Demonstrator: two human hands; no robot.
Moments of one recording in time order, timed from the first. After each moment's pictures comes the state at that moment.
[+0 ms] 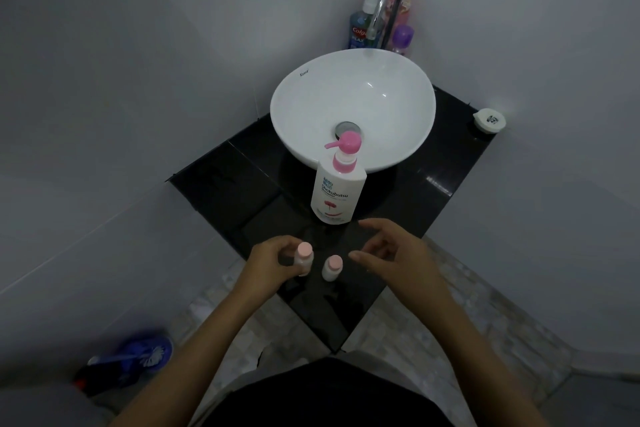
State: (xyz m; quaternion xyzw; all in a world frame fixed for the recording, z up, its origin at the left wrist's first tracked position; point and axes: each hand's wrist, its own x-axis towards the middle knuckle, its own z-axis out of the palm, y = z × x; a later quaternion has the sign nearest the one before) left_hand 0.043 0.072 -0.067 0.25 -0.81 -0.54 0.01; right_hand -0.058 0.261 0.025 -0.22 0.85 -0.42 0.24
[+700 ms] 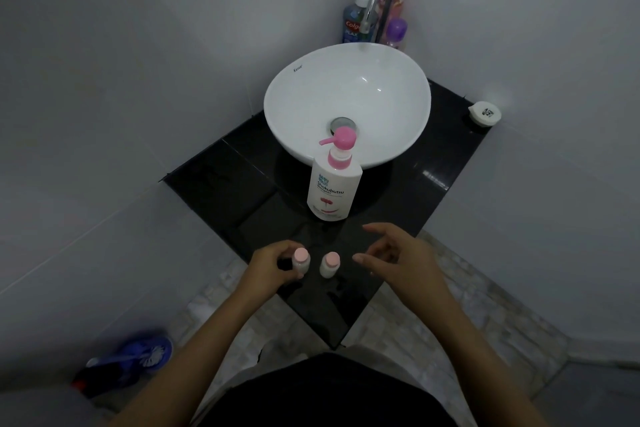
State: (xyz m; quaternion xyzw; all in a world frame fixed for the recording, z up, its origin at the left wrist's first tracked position) left_hand 0.043 0.071 -0.098 0.25 -0.81 -0.53 -0.04; right_hand -0.059 0.271 0.015 -0.20 0.86 -0.40 0.25
